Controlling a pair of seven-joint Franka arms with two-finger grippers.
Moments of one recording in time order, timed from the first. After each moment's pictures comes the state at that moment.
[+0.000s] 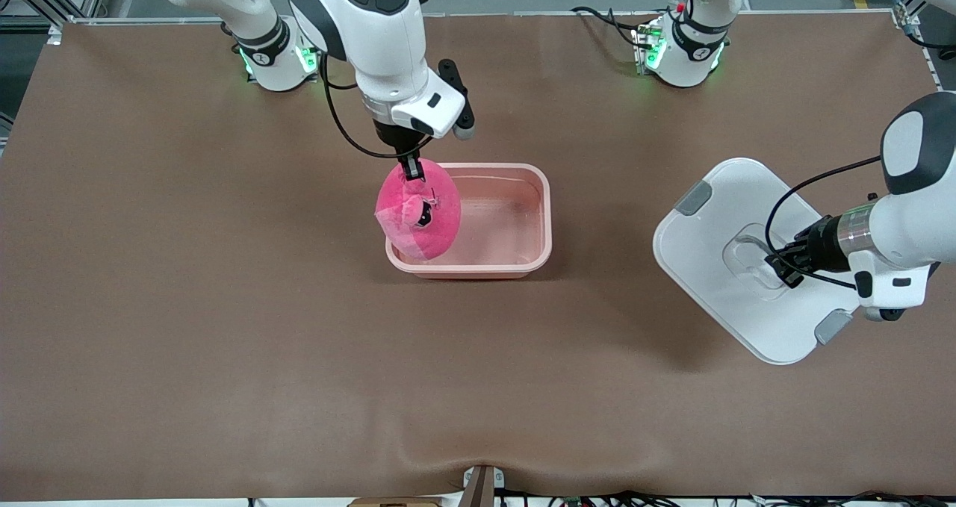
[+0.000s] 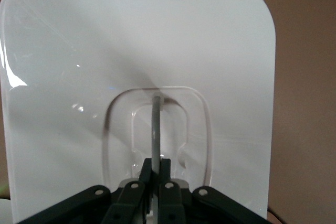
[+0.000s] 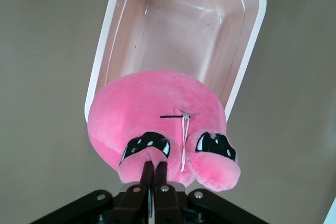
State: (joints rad) left arm 0.41 0.42 -0.59 -1.44 0.14 1.66 -0.98; right arm 0.81 0.24 -0.09 -1.57 -0.06 1.82 -1.12
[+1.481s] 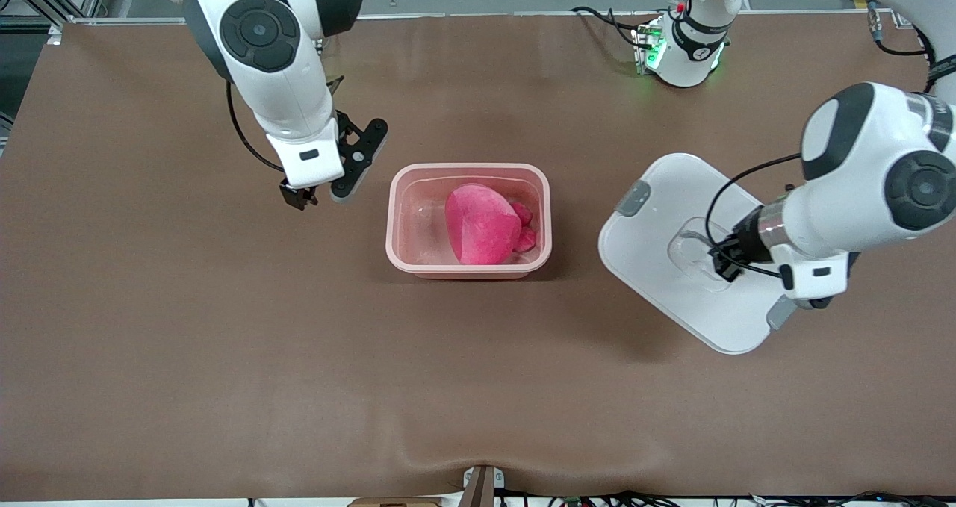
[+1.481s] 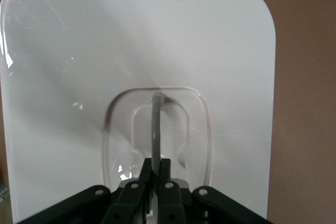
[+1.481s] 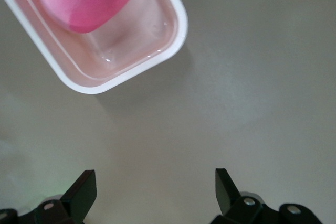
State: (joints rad) left arm 0.23 0.42 -0.60 -1.44 0.14 1.67 -1.30; right arm 0.63 0.18 -0.11 -1.55 -0.07 1.60 -0.53
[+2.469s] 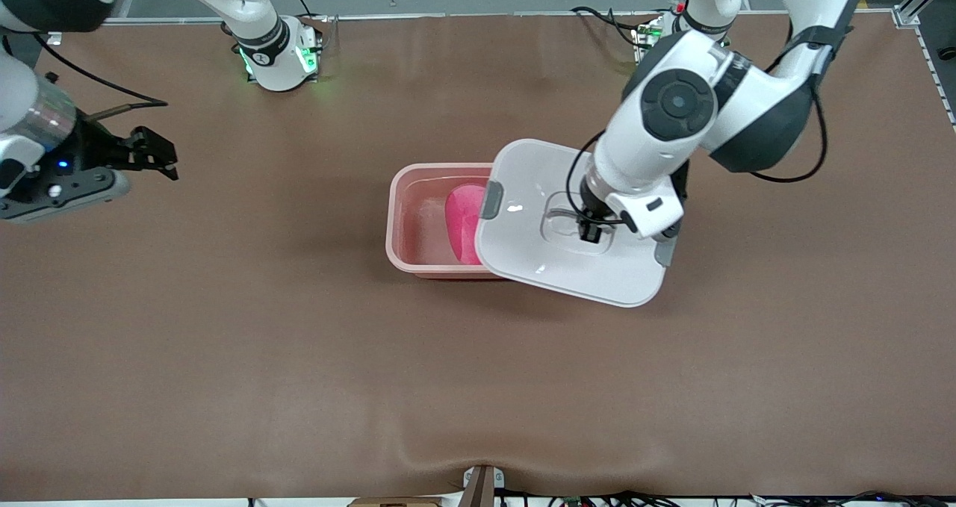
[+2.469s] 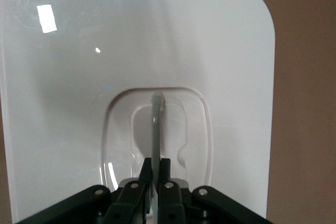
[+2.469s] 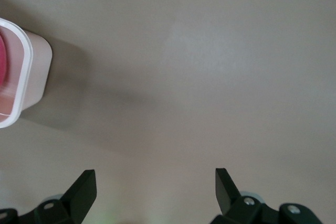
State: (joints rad) left arm -0.08 0.42 -0.61 -1.44 0.14 1.79 -2.03; right arm 0.08 0.08 0.01 -1.48 -0.01 1.48 -0.23
